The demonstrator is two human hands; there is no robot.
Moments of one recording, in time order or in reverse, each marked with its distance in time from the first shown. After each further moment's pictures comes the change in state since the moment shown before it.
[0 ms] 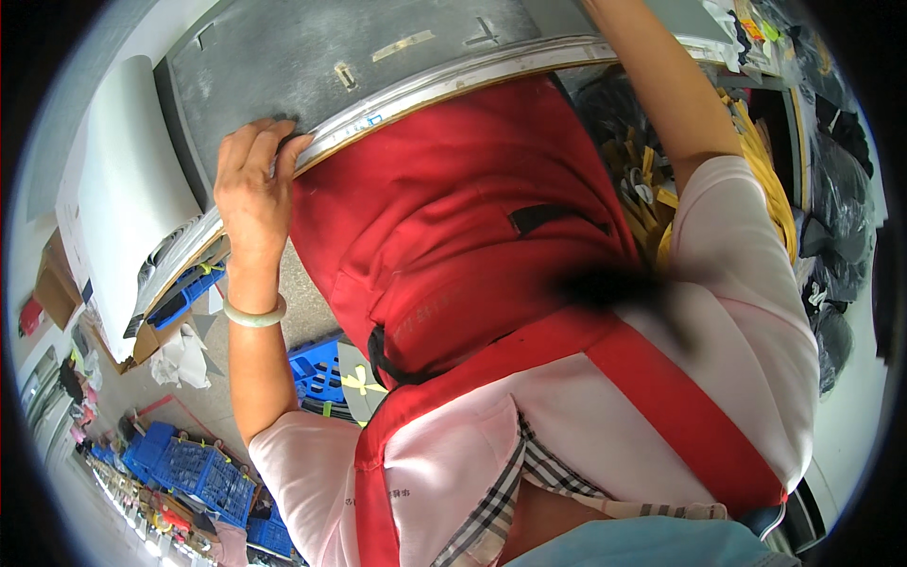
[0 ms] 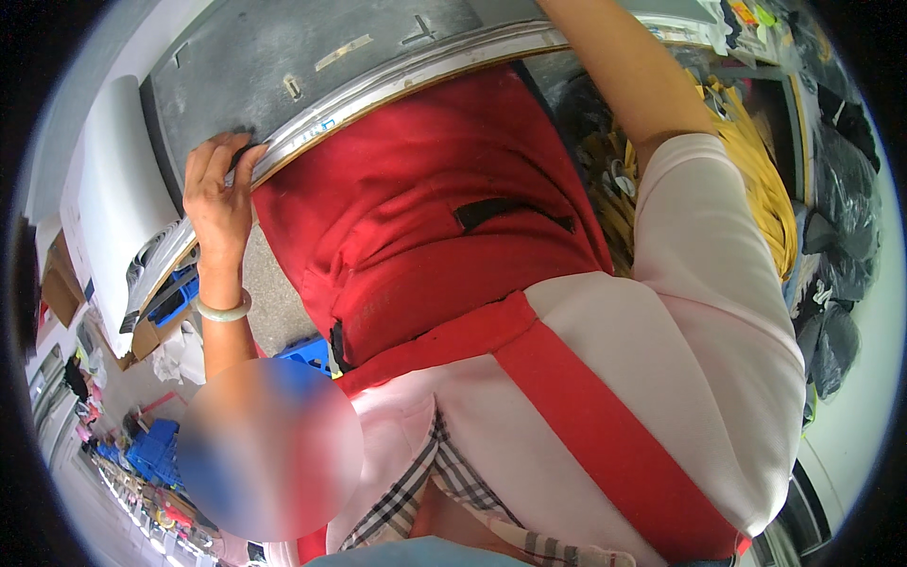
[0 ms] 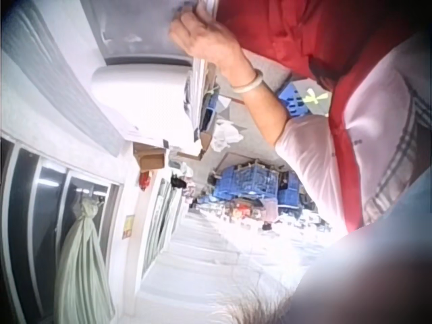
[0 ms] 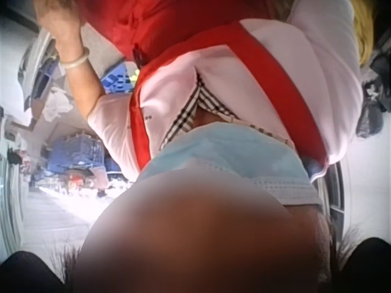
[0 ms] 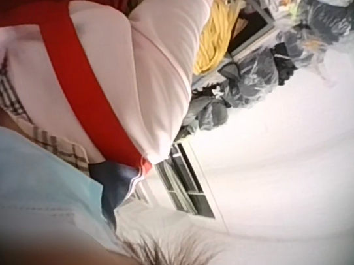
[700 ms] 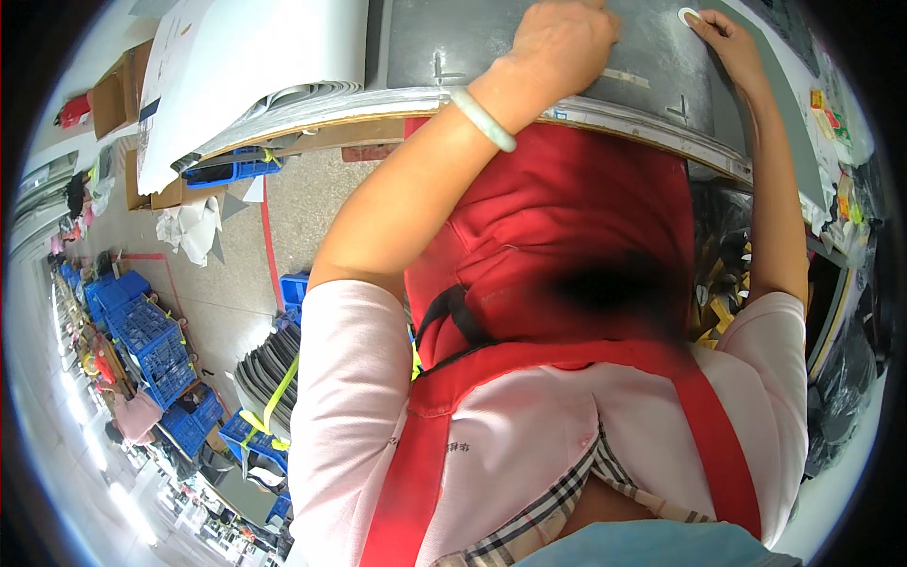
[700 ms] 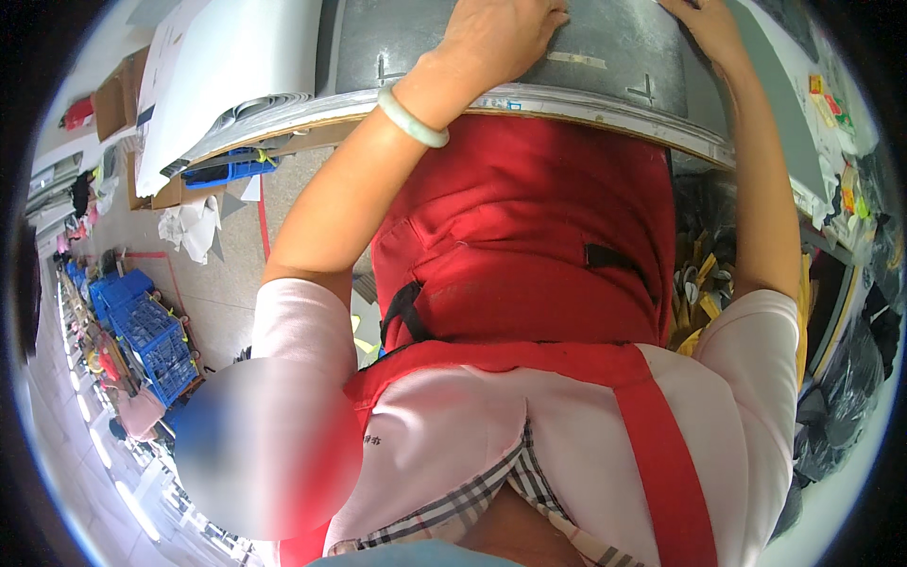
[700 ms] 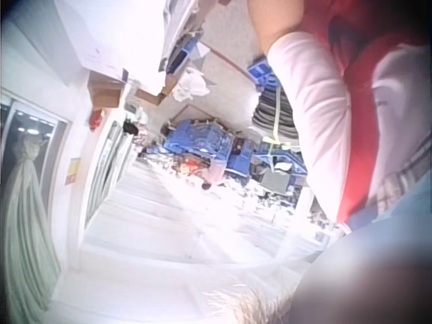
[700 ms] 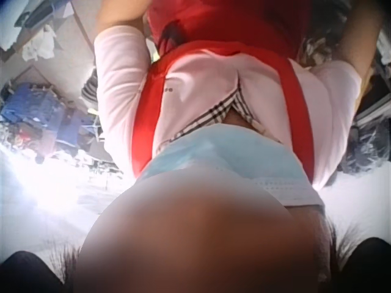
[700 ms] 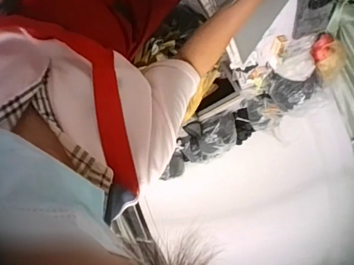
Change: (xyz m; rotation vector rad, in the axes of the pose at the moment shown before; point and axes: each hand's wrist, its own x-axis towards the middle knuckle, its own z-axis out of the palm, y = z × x) left_hand 0.098 0.026 0.067 -0.023 0.020 -0.006; right_hand -0.007 0.003 -0.003 -0.121 0.018 0.002
